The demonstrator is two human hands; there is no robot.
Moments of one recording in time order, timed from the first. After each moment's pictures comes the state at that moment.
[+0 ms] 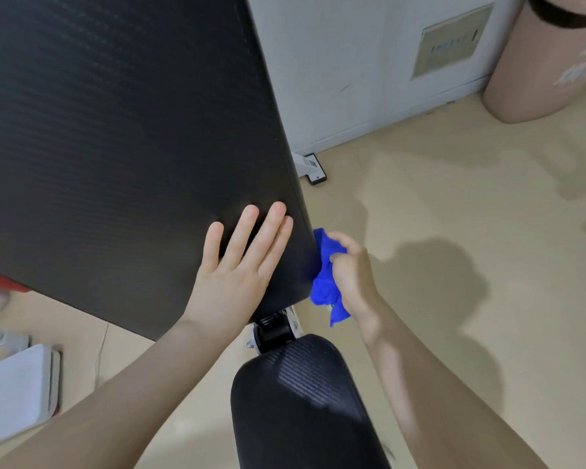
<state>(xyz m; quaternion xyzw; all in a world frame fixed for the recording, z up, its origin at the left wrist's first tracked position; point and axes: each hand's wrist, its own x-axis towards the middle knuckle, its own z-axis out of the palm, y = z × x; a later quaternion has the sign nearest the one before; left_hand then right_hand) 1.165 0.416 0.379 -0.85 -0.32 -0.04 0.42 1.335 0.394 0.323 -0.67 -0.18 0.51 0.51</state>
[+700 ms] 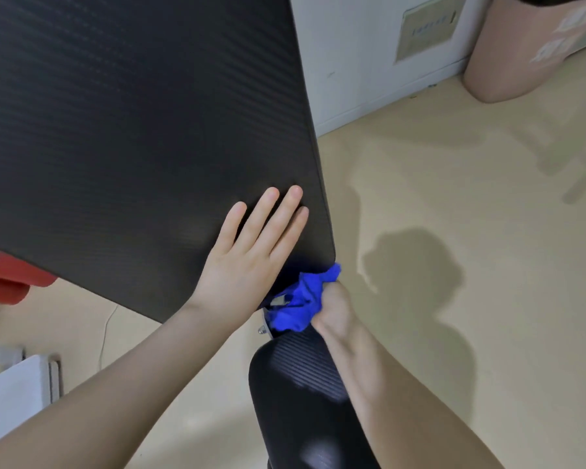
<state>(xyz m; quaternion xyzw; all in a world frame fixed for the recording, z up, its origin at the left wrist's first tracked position) 1.149 0.416 0.392 -0.90 -0.25 -0.07 0.36 1.258 0.372 0.259 -0.54 0.17 0.62 0.55</state>
